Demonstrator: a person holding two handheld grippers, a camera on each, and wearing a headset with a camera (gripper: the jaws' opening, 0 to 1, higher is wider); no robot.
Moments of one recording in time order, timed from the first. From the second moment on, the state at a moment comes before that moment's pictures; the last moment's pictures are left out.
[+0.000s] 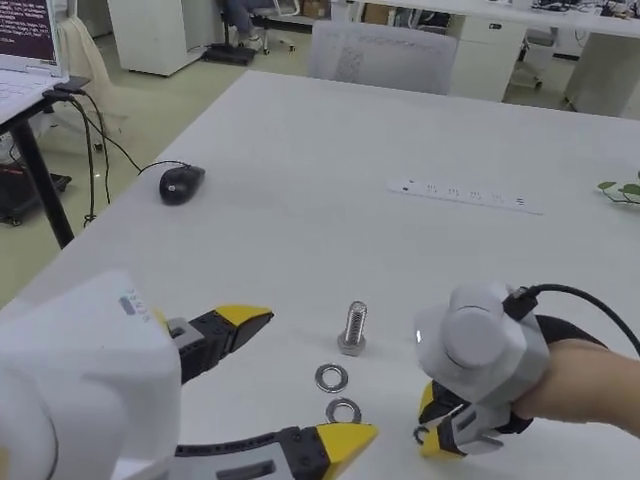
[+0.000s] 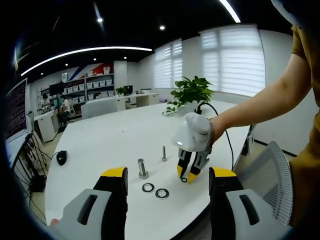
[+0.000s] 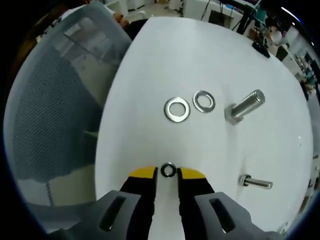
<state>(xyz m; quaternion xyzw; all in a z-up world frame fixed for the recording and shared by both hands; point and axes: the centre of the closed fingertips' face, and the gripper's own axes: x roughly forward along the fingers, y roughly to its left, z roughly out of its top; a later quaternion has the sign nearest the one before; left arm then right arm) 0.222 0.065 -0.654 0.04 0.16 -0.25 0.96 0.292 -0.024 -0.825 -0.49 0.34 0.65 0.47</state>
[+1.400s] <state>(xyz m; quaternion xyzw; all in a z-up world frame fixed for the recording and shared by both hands) 0.232 0.070 -0.669 0.03 0.18 -0.24 0.95 0.395 -0.037 -0.747 -0.47 0.33 0.59 0.57</state>
